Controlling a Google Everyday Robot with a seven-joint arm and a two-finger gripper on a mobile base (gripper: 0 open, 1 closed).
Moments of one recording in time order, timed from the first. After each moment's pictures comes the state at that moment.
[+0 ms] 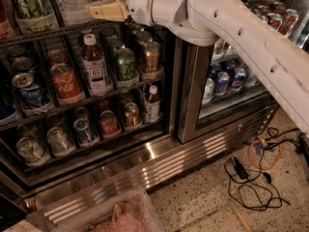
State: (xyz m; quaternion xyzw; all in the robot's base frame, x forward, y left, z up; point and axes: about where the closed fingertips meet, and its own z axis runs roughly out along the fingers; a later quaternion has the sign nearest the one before) arm 0.695 0.109 1.063 -0.46 0.51 0.24 0.68
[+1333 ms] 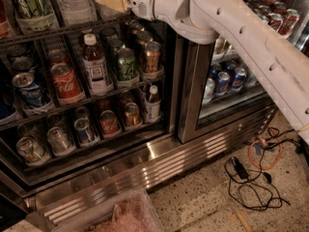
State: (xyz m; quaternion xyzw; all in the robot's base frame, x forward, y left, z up) arm 0.700 0.106 1.080 -0.44 0.50 0.27 0.70
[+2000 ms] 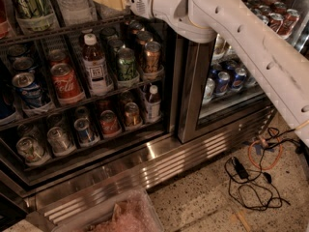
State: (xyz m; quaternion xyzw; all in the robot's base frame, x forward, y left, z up) arm 0.703 0.107 1.087 -0.43 0.50 0.27 0.70
